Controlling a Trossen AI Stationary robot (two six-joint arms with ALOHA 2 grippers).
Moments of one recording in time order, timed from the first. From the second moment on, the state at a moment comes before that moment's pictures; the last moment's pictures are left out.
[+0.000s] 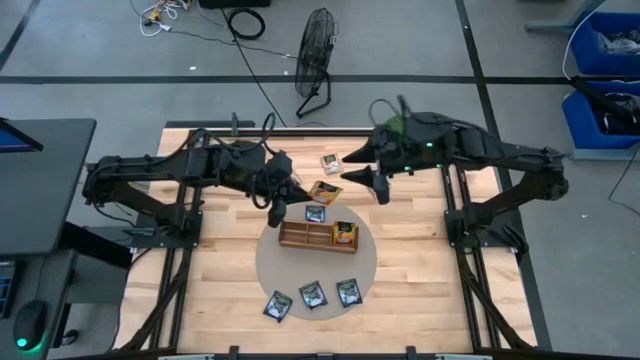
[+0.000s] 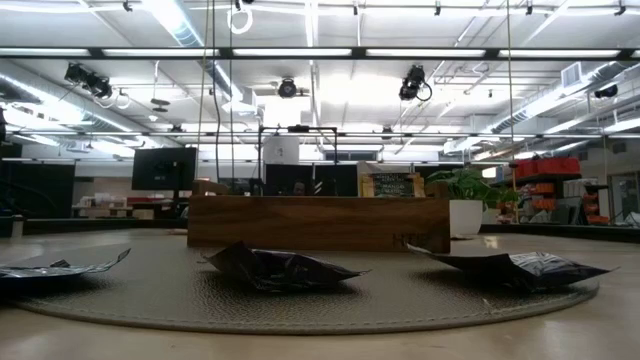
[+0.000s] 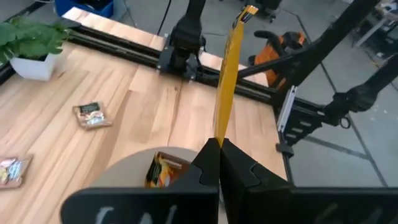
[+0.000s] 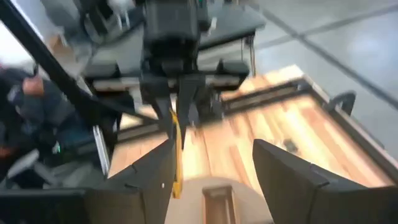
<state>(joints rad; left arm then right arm) 0.00 1.34 1.41 -0.49 0.06 -0.34 -0.03 1.36 1.62 -0.62 -0.06 0.25</state>
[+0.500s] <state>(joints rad) 0.00 1.36 1.41 -0.50 0.05 -0.33 -0.03 1.50 1.75 -0.73 -0.15 0.24</state>
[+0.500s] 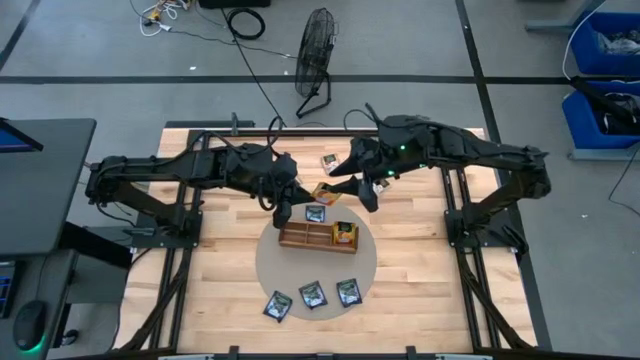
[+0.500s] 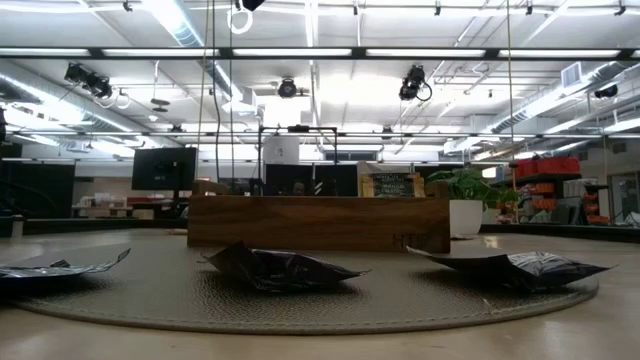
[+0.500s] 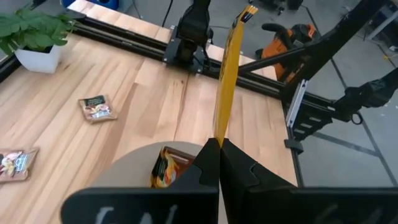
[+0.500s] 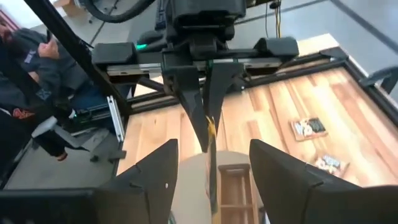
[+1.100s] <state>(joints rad) 0.00 1.36 1.41 -0.49 0.05 -0.33 -0.03 1.53 1.75 -0.77 -0.17 0.25</state>
